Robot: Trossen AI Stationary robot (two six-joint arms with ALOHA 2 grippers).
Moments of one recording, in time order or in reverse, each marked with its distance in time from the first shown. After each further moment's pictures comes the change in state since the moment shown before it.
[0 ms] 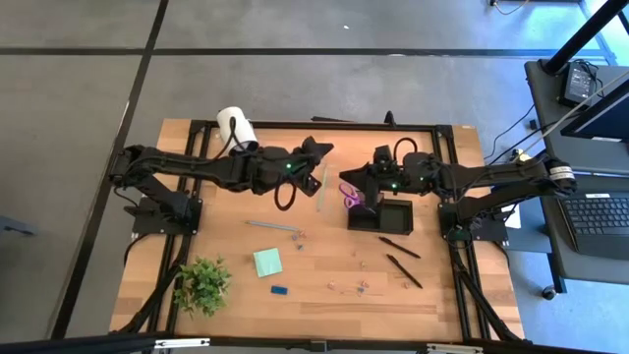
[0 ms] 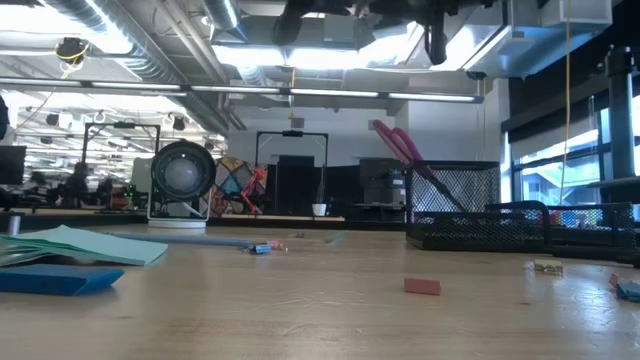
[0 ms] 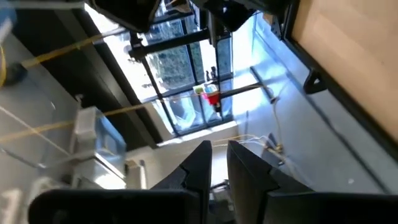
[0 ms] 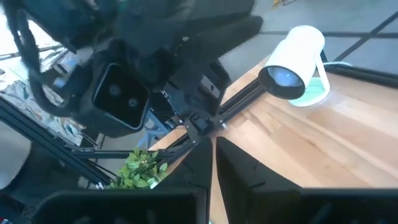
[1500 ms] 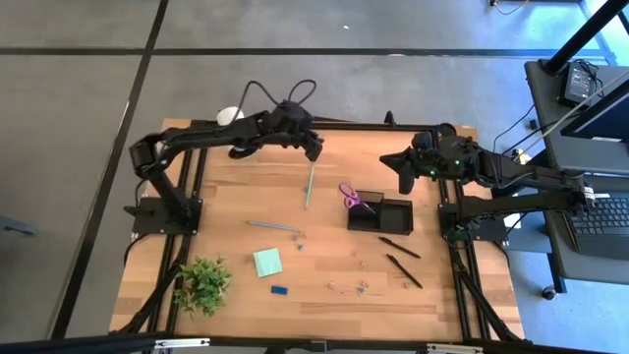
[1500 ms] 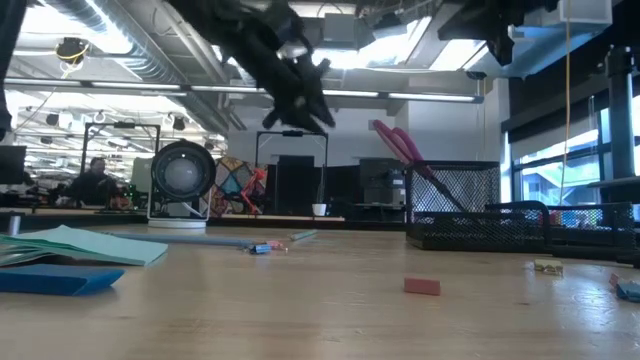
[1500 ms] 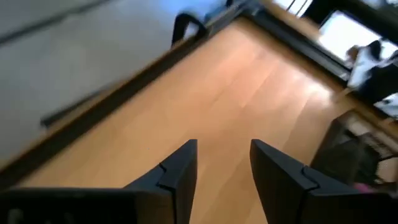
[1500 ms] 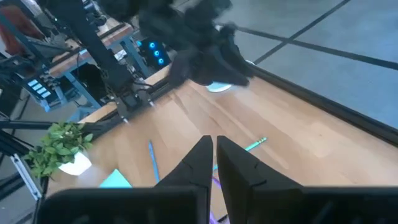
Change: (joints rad) left arm 0.467 0.188 0.014 -0.319 0.655 -2.033; right arm -0.163 -0.351 0.000 -0.550 0.003 -0.183
